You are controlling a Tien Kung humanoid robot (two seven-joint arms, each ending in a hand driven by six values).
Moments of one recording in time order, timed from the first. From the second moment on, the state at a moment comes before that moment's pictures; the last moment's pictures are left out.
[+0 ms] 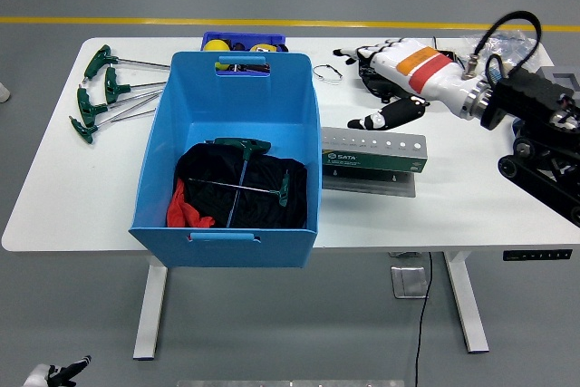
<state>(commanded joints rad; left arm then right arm) -0.18 0.13 -0.71 -0.18 0.88 0.19 0.04 0.89 -0.47 0.47 1.07 -1.64 -0.20 0.23</state>
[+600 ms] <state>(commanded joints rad) -0.16 0.11 -0.51 -0.19 0.70 0.18 0.01 0.54 -0.50 0.77 0.98 -0.89 -0.09 0.31</state>
